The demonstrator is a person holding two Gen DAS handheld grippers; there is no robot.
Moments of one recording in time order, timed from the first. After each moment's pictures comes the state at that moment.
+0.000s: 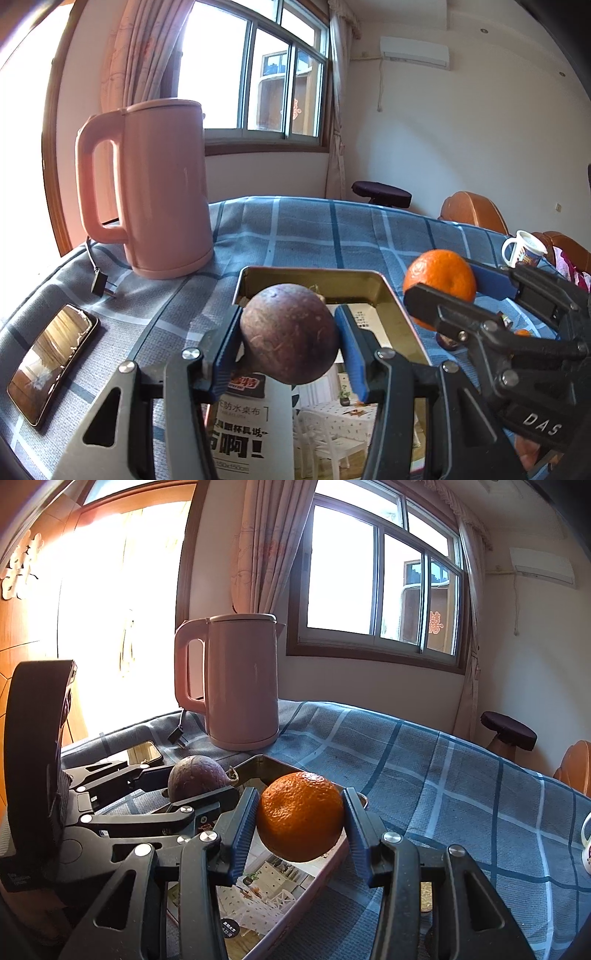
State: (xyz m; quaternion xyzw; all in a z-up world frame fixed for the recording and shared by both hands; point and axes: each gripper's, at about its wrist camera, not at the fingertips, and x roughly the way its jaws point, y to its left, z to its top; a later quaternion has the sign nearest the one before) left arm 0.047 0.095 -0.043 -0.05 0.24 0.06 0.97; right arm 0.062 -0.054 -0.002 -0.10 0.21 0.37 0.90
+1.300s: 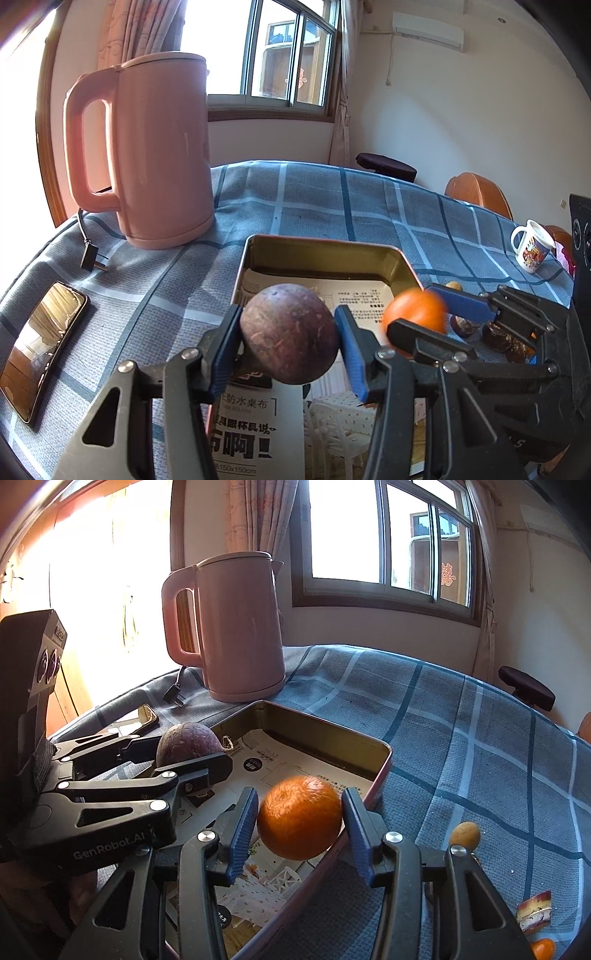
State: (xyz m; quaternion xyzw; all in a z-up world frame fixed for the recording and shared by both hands) left arm 0.068 0.106 -0.055 -0.07 0.30 0.06 0.95; right arm 0.092 -0.039 -0.040 -0.10 0.31 0.38 0.87
